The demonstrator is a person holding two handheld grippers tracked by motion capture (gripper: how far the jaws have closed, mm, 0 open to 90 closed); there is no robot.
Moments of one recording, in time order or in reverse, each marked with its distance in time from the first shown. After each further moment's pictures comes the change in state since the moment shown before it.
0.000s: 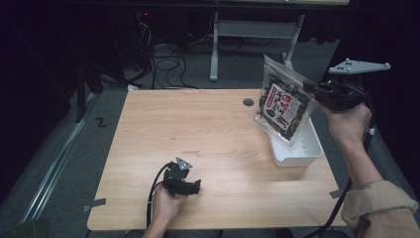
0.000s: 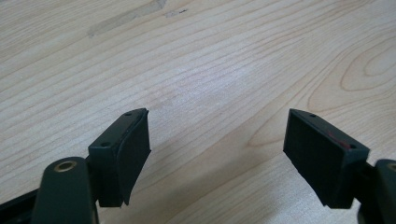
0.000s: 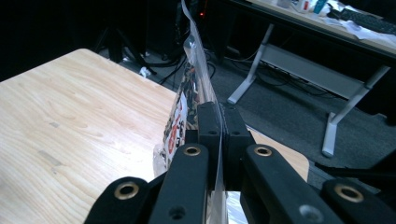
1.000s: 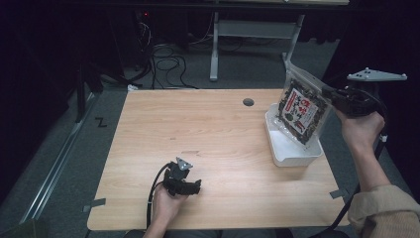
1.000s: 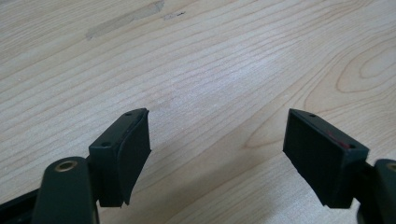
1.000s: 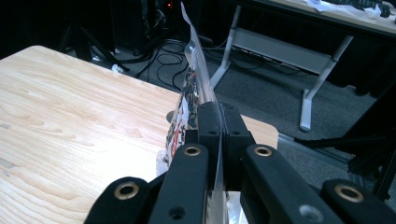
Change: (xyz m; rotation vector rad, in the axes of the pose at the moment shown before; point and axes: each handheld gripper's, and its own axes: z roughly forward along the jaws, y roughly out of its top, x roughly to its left) left arm -0.002 0.000 -0.001 -0.004 -0.002 0.003; right arm -0.039 -0.038 -0.002 0.025 -0.106 0.097
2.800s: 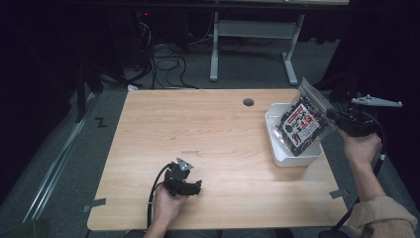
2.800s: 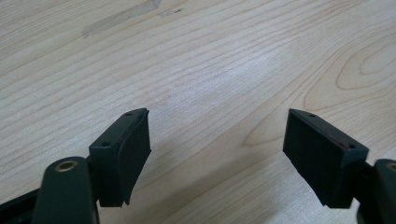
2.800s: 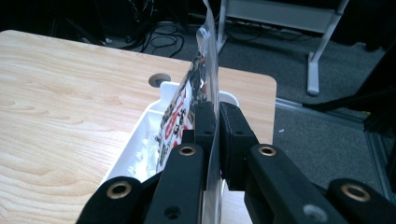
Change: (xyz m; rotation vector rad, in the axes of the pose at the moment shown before) left arm -0.001 -0.001 0.002 0.004 0.001 0.004; right arm -0.039 -0.081 0.028 0.062 -0.002 0.135
